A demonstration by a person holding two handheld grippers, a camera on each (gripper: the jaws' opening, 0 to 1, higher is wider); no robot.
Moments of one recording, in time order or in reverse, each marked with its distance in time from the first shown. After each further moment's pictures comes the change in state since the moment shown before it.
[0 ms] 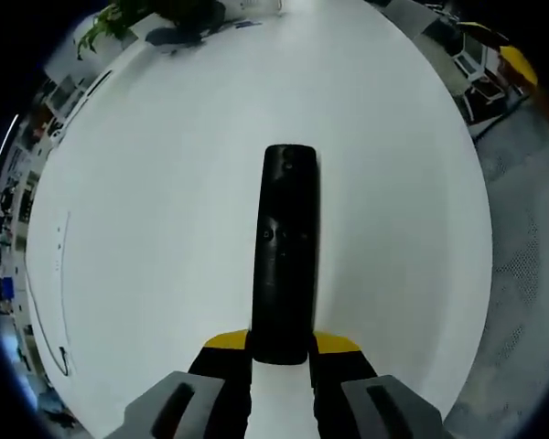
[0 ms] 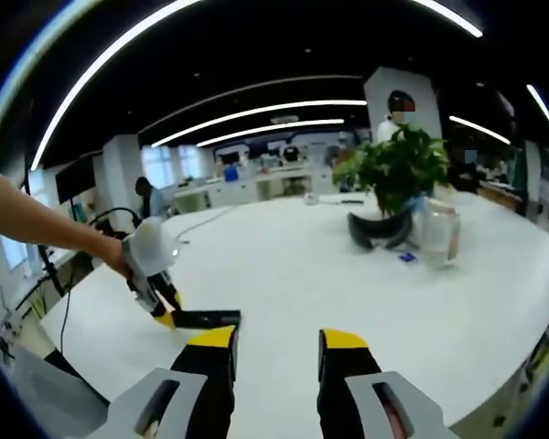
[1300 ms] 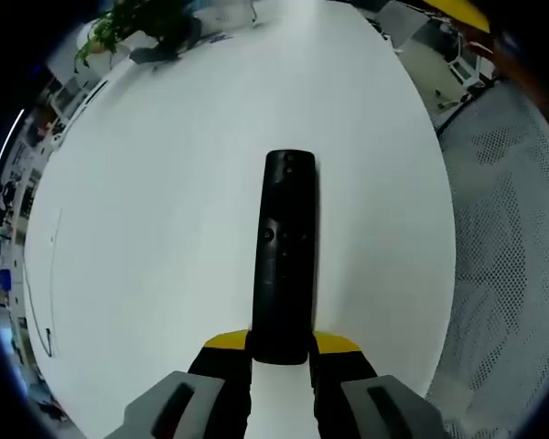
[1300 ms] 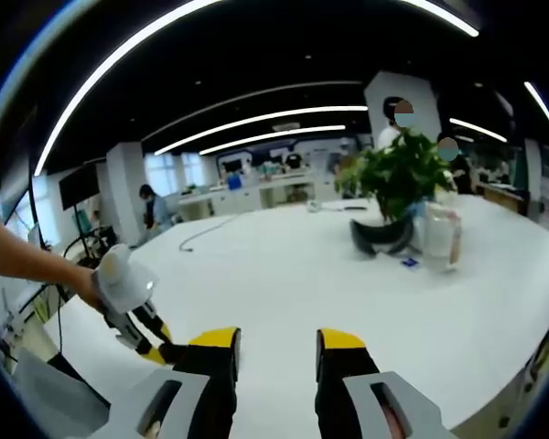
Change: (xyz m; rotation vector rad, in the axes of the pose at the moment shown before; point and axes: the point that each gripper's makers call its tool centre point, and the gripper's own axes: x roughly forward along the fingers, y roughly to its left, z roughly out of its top) left arm -0.004 -0.074 -0.003 -0.035 -0.059 -0.001; right arm -0.004 0.002 0.005 0.006 -0.035 0.017
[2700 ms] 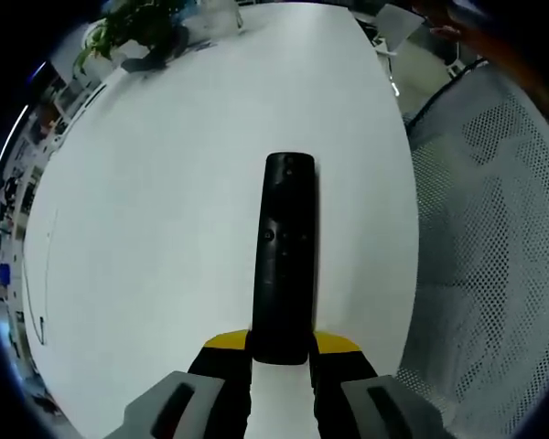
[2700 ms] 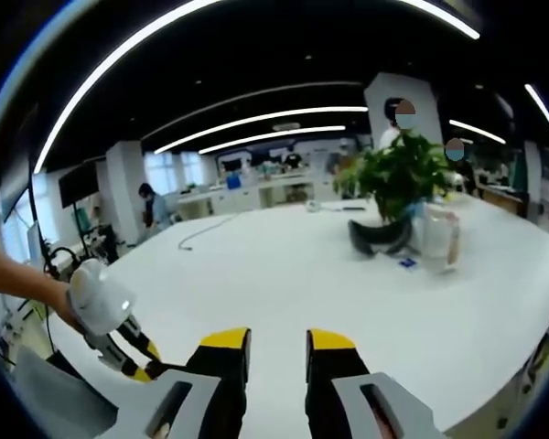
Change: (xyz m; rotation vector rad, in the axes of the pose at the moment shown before) left arm -0.002 -0.047 -0.001 -0.019 -0.027 0.002; right arm -0.002 -0.001 -0.002 -0.009 0.005 0.000
